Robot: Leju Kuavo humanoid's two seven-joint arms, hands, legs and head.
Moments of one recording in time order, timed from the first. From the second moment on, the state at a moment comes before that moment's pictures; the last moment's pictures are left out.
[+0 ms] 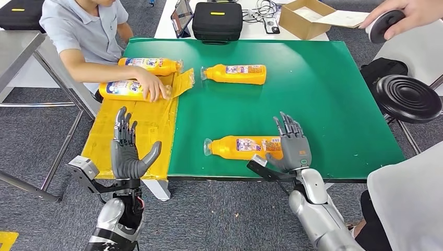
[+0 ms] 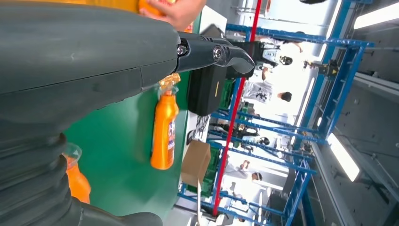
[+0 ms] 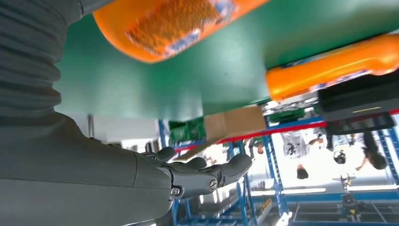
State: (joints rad) left arm -0.09 -0.19 -0.13 -1.46 0.31 0.06 -0.50; right arm -0.45 -0.04 0.41 -0.81 0.97 -0.62 -0.34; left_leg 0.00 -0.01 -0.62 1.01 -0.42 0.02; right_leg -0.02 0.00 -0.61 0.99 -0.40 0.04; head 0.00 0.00
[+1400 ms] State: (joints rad) left arm -0.15 -0.22 -0.20 -1.41 0.35 0.02 -0.47; right arm -0.66 0.05 0.38 -0.42 0.94 -0.25 -0.25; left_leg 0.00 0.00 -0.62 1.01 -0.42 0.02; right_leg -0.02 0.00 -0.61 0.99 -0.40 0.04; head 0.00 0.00
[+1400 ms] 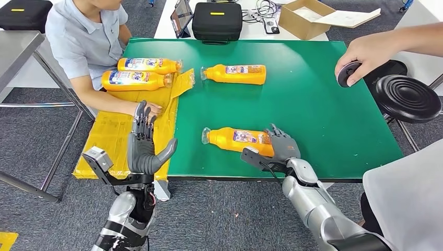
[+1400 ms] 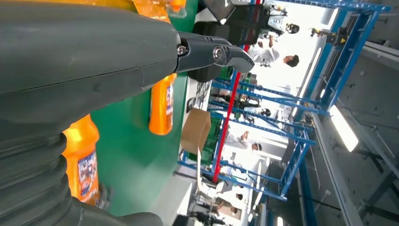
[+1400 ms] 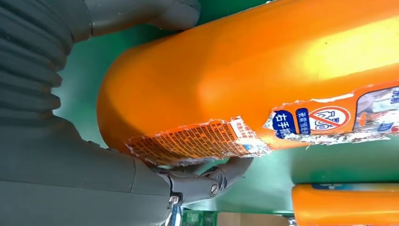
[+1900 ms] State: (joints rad) left arm -0.18 -0.22 -0.22 -1.37 0.36 0.03 -0.48; right arm -0.69 0.03 0.36 -0.38 0.80 -0.19 -0.35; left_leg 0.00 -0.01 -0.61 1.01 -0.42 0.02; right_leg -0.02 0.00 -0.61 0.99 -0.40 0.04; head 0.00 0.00
